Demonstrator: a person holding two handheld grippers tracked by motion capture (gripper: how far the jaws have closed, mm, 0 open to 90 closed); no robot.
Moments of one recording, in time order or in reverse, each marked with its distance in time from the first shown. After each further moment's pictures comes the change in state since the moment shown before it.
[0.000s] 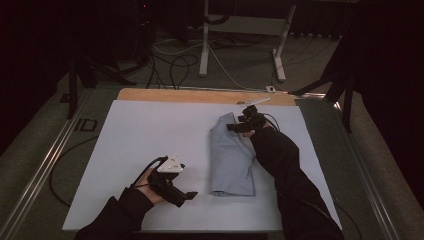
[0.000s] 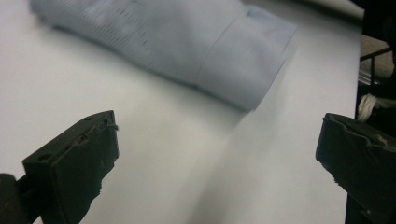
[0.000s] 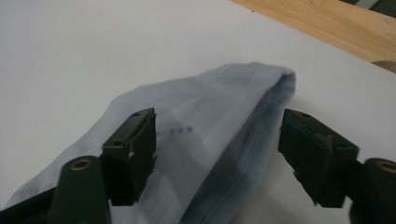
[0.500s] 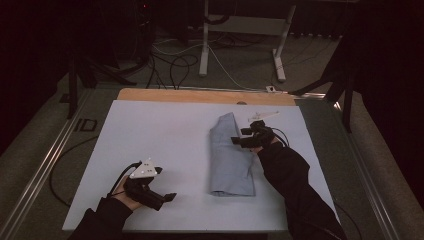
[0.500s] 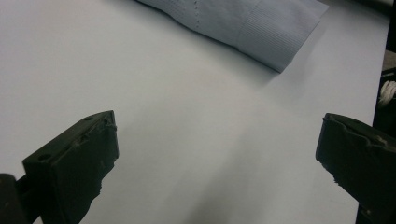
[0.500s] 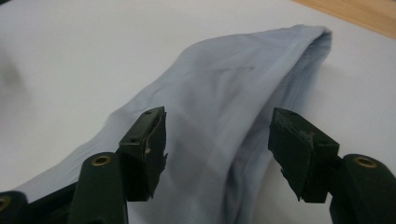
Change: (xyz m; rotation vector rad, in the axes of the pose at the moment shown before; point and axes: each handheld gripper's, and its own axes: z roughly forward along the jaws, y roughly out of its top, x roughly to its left) left arm 0.015 -0.050 -0.037 -0.044 0.082 -0.078; right arm 0.036 -0.035 -0.043 -0.033 0.040 -0.028
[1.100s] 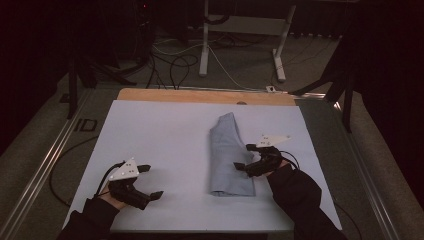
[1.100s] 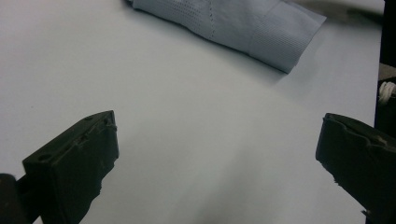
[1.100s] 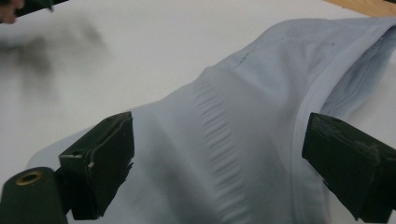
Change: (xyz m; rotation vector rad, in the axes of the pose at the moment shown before) left arm 0.019 -0.020 -0.024 -0.094 -0.005 0.017; right arm 0.043 -0.048 -0.038 -0.094 0.111 -0.123
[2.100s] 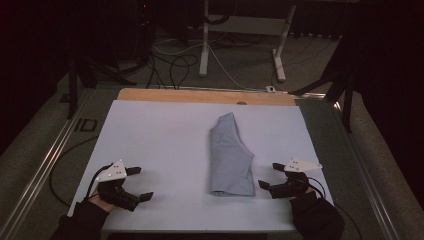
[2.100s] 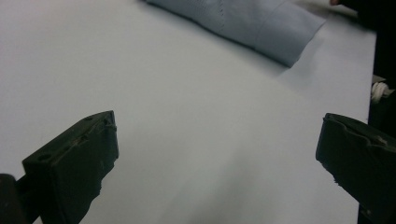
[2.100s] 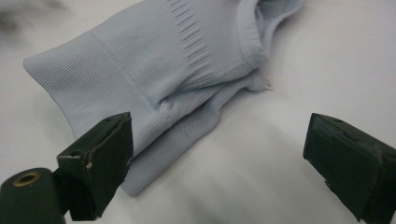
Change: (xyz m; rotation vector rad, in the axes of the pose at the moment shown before) left arm 0.012 -0.021 -0.019 -0.016 0.002 -0.052; right arm 0.011 -0.077 -0.060 -0.033 -0.149 0.091
